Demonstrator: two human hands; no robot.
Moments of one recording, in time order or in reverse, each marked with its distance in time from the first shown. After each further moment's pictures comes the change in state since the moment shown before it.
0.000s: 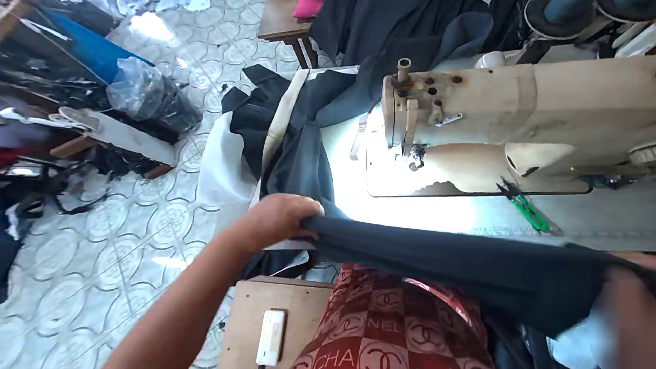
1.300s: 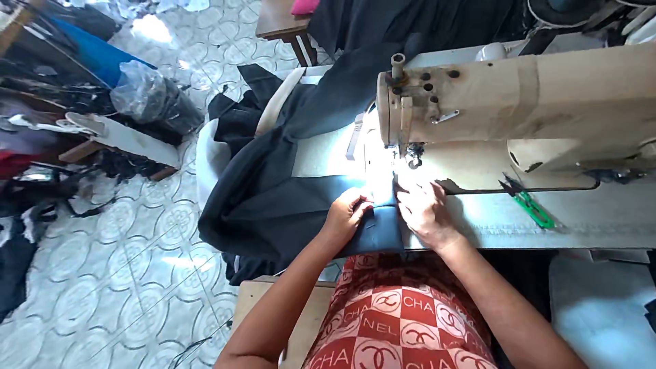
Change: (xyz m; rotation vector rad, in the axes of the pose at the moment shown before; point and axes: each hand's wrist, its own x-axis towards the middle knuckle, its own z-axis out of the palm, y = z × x) left_hand 0.071 0.035 0.128 -0.505 0.469 -0.326; right_hand 0.024 0.037 0.228 -0.197 -0.380 -0.291
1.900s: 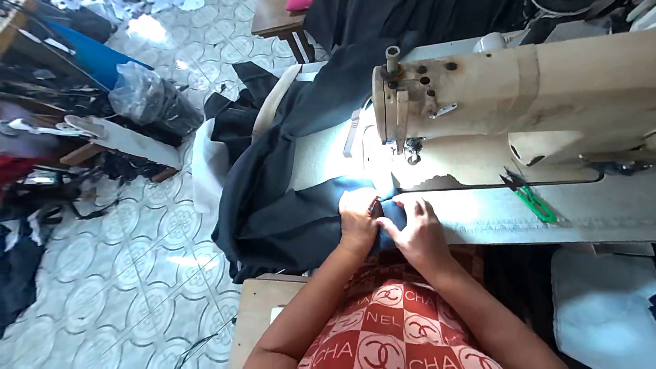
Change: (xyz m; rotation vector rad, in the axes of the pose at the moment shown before) left_hand -0.005 0.019 0.052 0.424 0.283 -0.024; right_hand -0.017 -0.062 -0.013 0.077 0.013 0.323
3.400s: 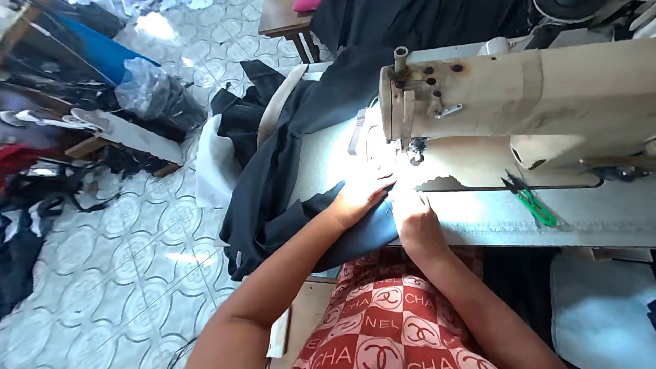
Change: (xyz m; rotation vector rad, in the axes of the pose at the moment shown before) left_hand 0.062 -0.033 -0.015 -0.100 -0.363 0.510; right_hand 0.015 -0.008 0.004 -0.205 -0.029 -0.142
